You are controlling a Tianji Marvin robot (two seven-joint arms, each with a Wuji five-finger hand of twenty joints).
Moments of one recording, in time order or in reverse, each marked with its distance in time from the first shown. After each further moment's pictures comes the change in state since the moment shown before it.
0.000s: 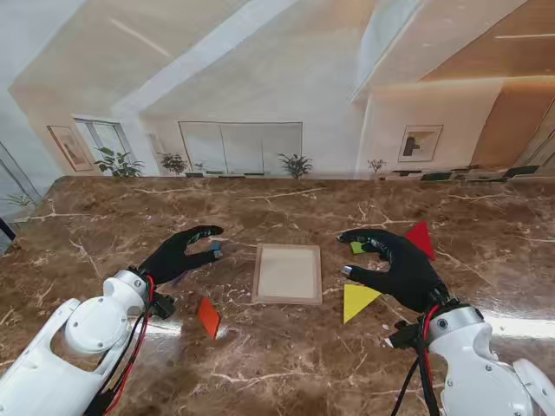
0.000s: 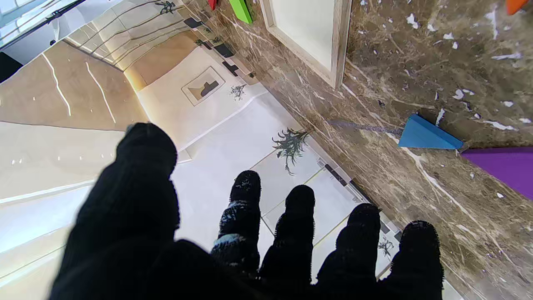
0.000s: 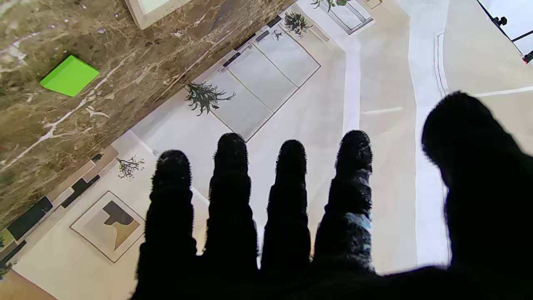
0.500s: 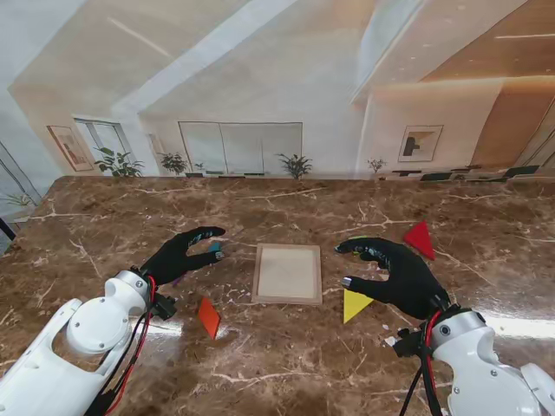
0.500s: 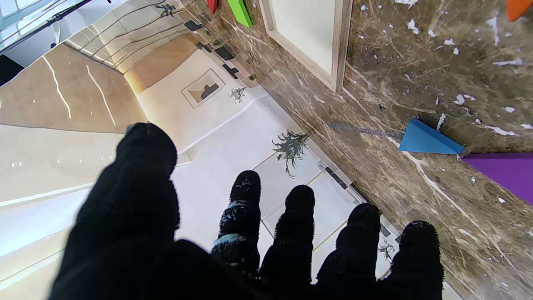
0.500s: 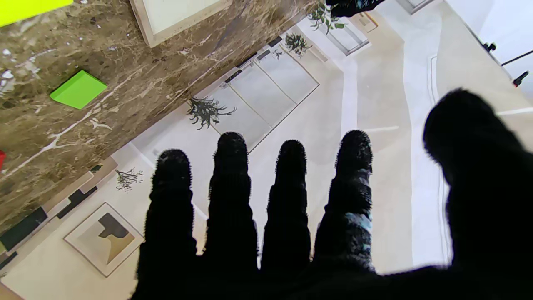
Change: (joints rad) left arm -0.003 0.000 0.009 0.002 0.002 0.002 -0.001; right arm -0.026 0.005 0.030 -0.002 -0.010 -0.040 0.064; left_hand 0.000 0.000 0.000 0.000 0.000 0.000 0.000 0.000 0.000 -0.001 0.000 0.000 0.000 0.000 0.000 0.000 0.000 0.000 0.000 0.000; right_hand 0.001 -0.026 0.006 0.000 0.000 0.000 0.000 0.000 0.000 0.001 0.000 0.000 0.000 0.000 0.019 0.001 0.002 0.000 0.020 0.000
